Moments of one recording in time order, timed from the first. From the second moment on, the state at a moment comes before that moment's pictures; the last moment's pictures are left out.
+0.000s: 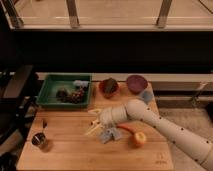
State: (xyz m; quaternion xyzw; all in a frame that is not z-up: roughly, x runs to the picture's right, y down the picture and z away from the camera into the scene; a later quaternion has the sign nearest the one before) arm -0.085 0.168 0.721 -0.33 -0.47 0.26 0.78
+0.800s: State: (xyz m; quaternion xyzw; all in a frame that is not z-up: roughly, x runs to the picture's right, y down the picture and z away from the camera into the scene) arm -0.147 0.168 0.758 -0.36 -0.50 0.24 0.75
